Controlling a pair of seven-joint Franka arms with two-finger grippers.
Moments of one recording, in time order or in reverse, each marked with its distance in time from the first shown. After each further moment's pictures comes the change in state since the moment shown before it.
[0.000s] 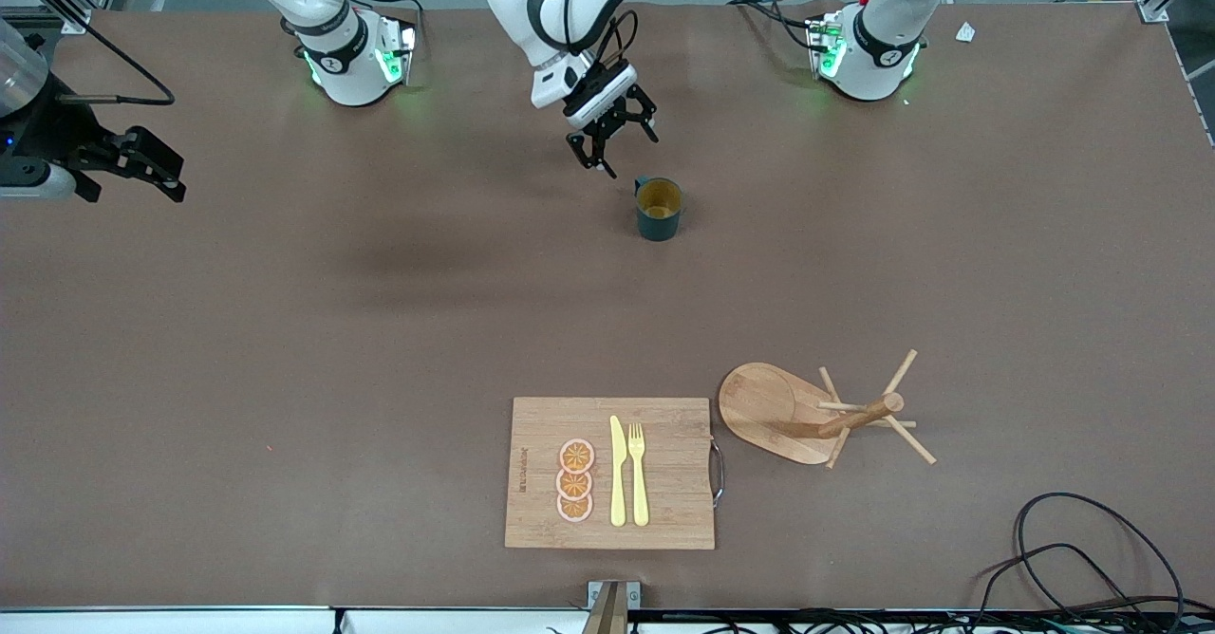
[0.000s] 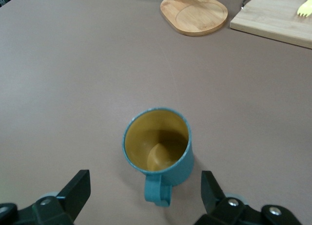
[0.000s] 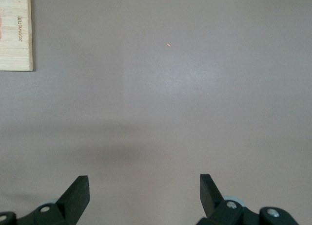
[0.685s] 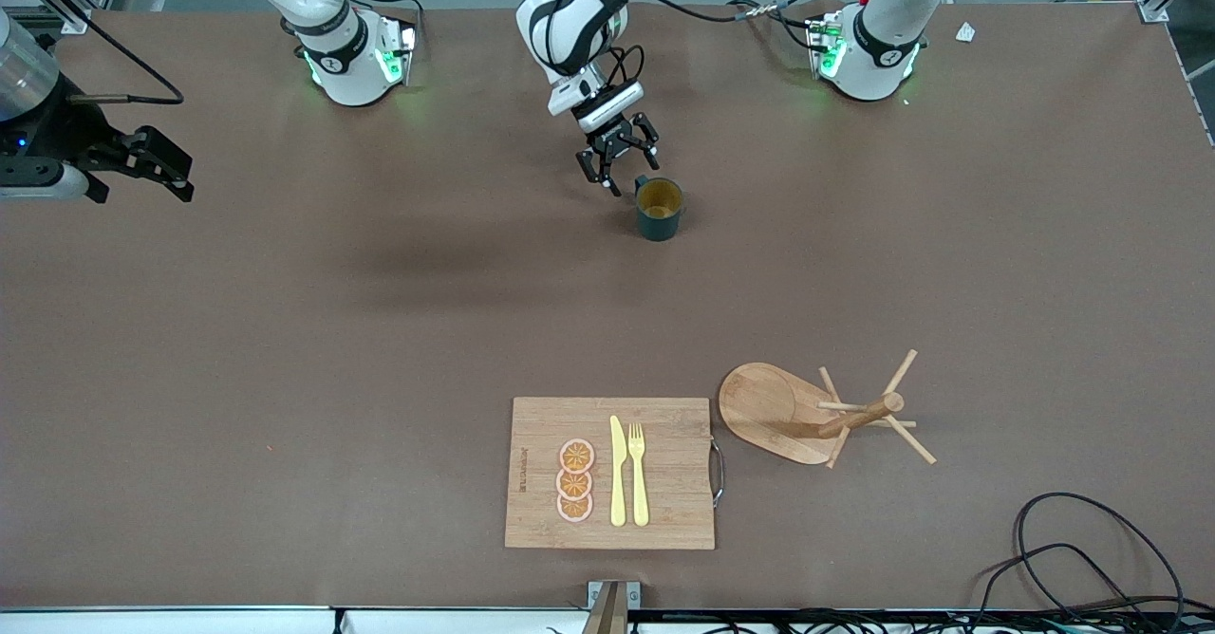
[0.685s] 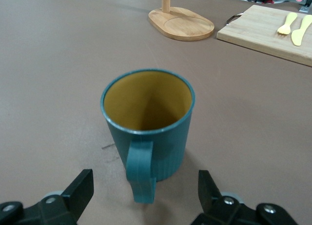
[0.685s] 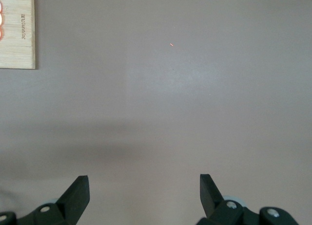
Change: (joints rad) left arm -0.052 0.118 -0.008 -0.072 0.235 0.060 -0.319; right arm 0.002 0.001 0.010 0.001 0.000 -0.003 0.000
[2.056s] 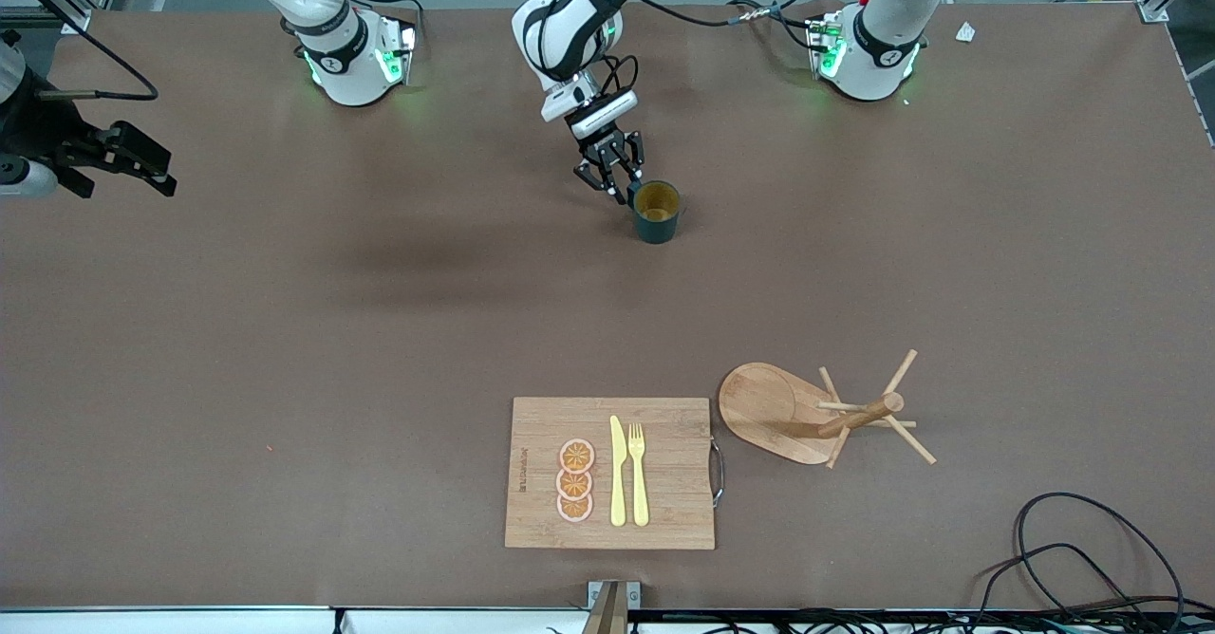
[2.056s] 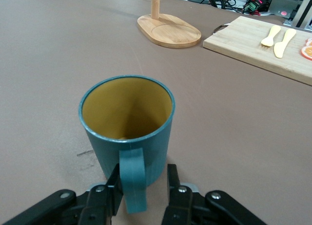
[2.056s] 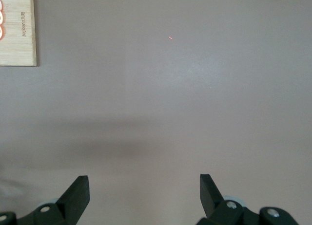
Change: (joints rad) left arm 0.008 0.026 0.015 0.050 0.044 0.000 -0.013; right arm -0.042 0.000 -0.019 0.009 0.046 -0.032 -0.046
